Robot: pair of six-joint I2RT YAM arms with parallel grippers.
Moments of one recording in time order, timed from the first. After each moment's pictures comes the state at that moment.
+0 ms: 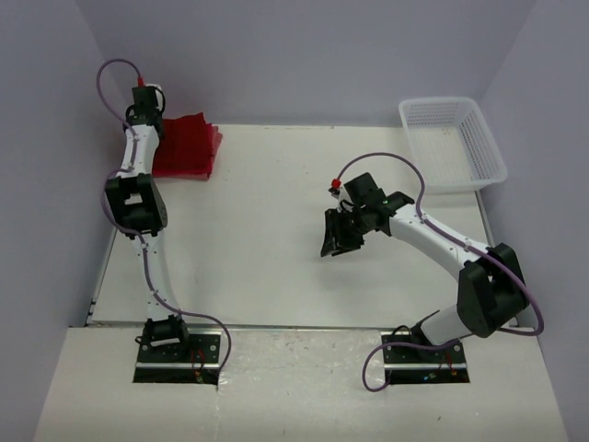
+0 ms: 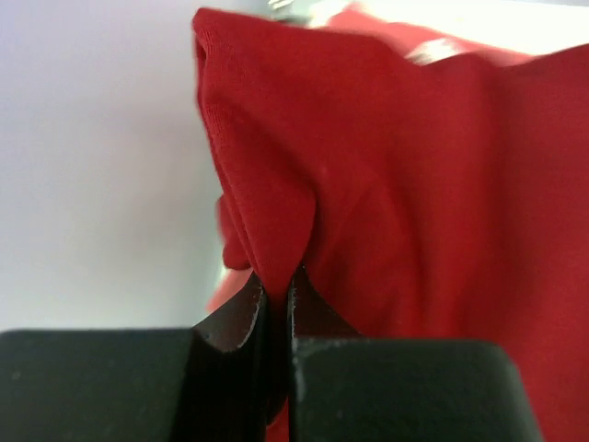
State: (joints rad) left arm 0.17 2.46 2.33 -0.56 -0.31 0.19; right arm 0.55 1.49 1.06 -0.69 -0.41 0.43
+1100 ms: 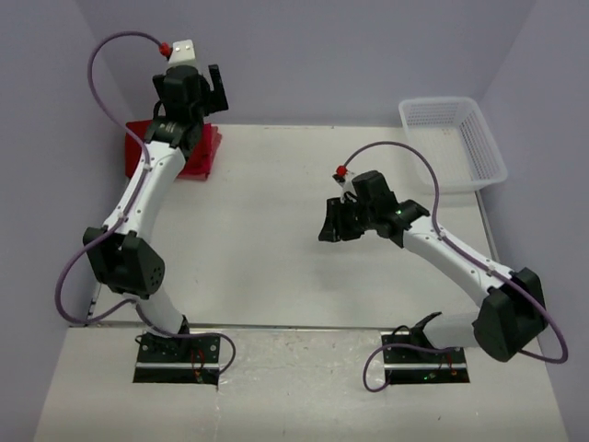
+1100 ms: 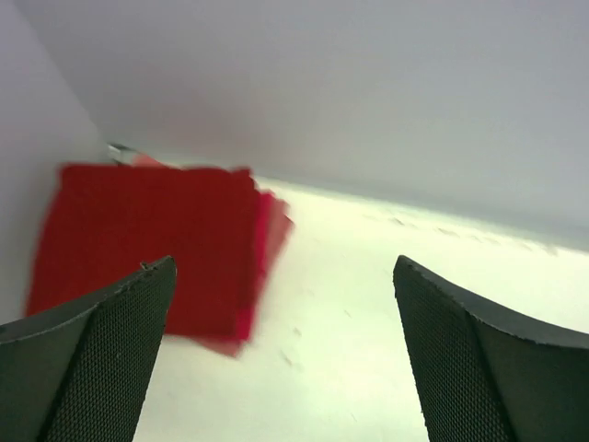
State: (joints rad) left arm -0.21 1.82 1.92 -0.35 -0.44 -0.12; right arm 0.58 1.38 1.03 -0.55 -0.32 0.41
